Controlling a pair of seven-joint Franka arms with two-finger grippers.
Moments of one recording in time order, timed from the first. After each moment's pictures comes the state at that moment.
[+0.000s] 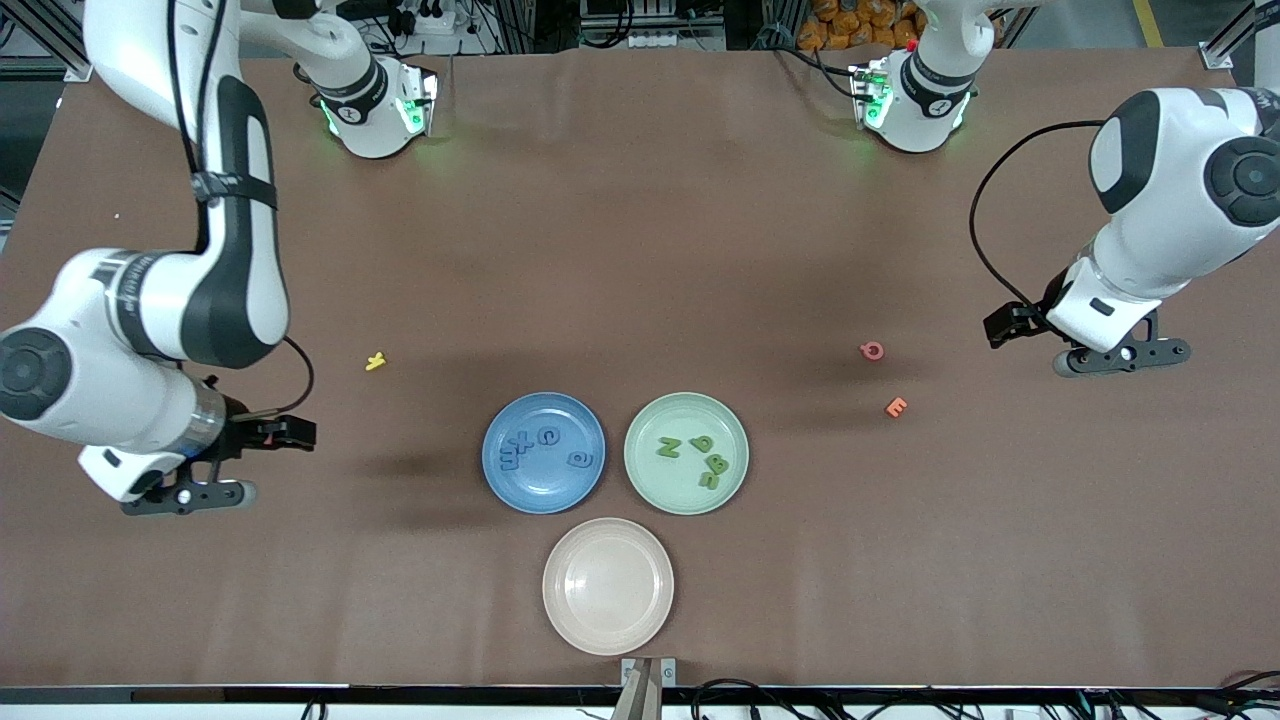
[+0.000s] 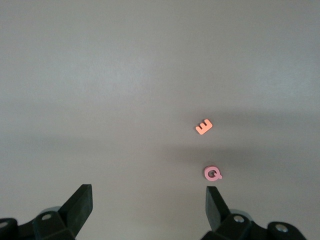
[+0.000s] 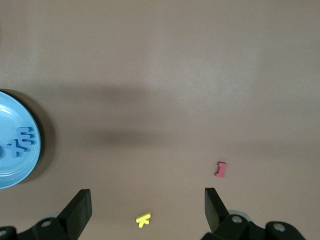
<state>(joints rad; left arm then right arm) 0.06 0.04 -0.15 -2.00 0.06 2.05 -0.18 0.57 0.59 -0.67 -1.39 0.34 1.83 -0.20</state>
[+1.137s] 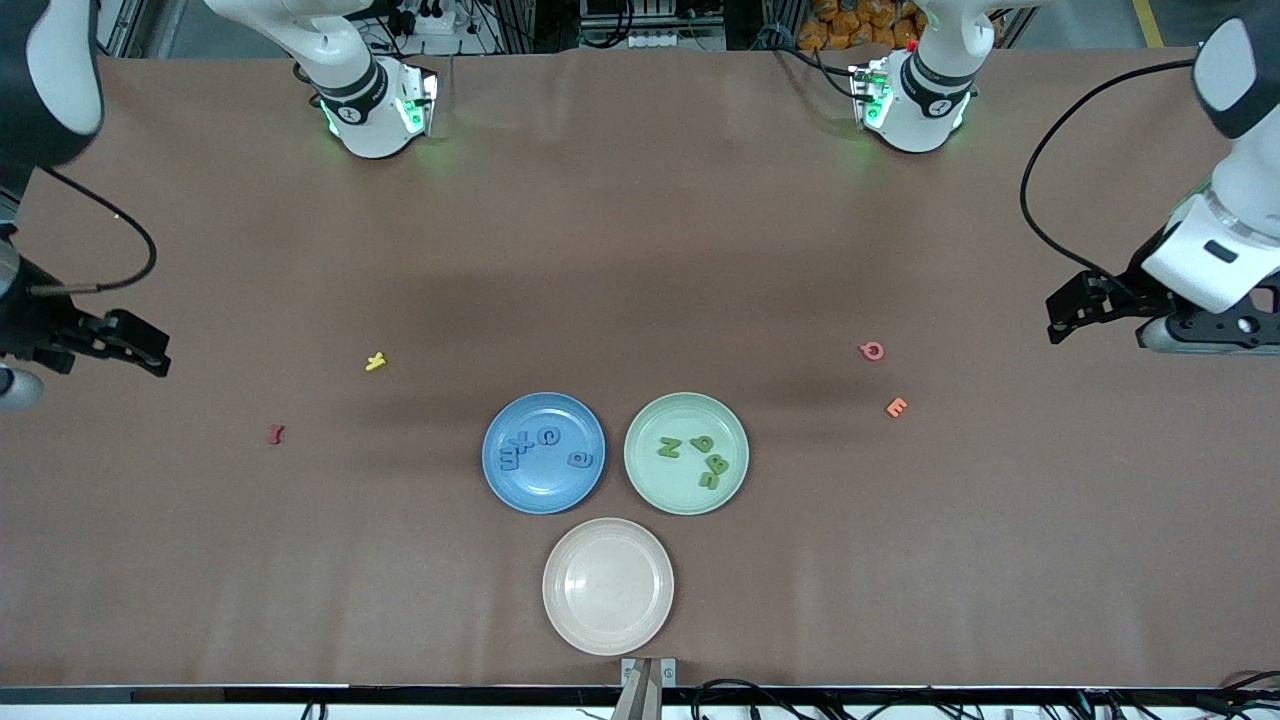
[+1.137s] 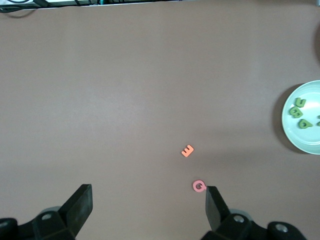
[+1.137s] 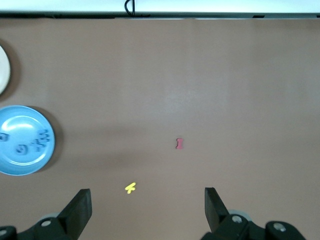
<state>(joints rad) 0.06 0.03 -0.14 -1.71 0.02 1.88 -0.04 0.07 0.23 -0.04 -1.32 -0.07 1.64 0.07</state>
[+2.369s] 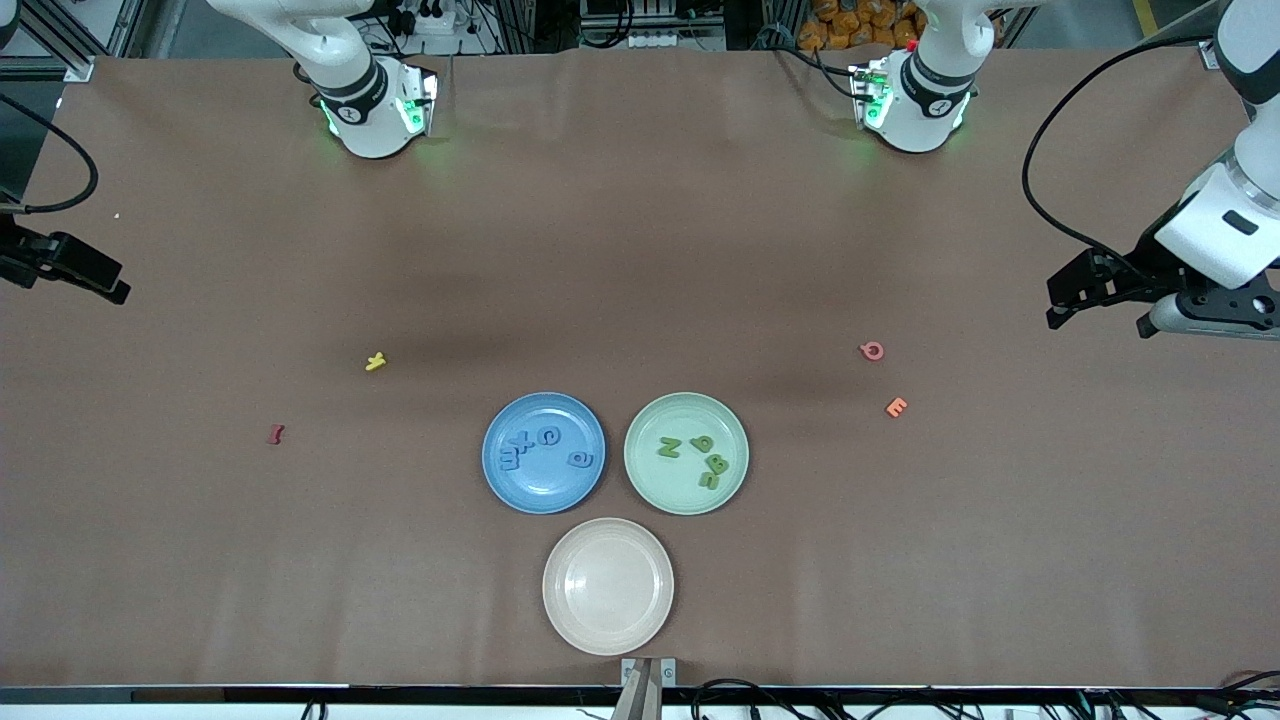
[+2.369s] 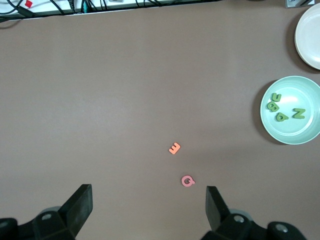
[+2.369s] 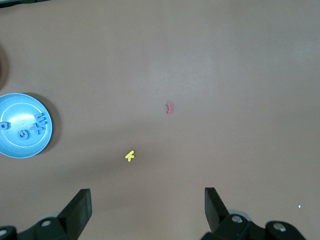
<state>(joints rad) 0.06 0.03 -0.17 -1.64 -0.02 1.82 0.01 0.01 0.09 -0.04 -1.41 -0.05 1.51 0.15</state>
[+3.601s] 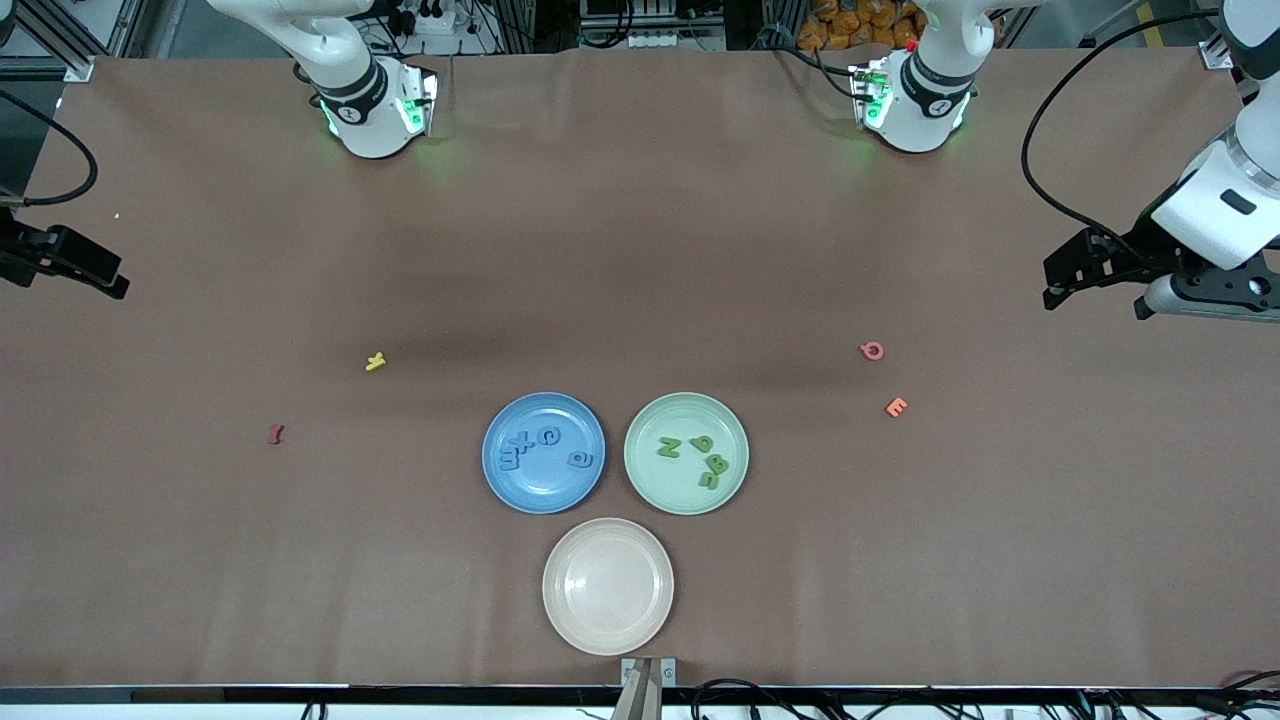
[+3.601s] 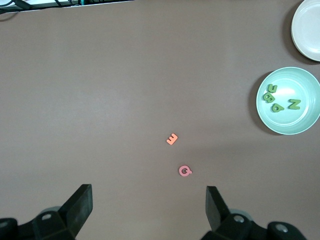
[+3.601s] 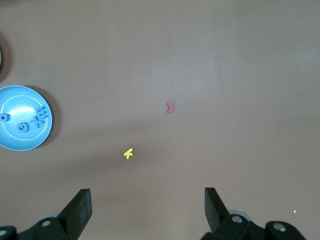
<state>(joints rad) 0.07 0.01 -0.19 -1.62 -0.02 1.76 0.00 0.01 0.08 -0.04 -1.41 -0.04 1.51 0.11</state>
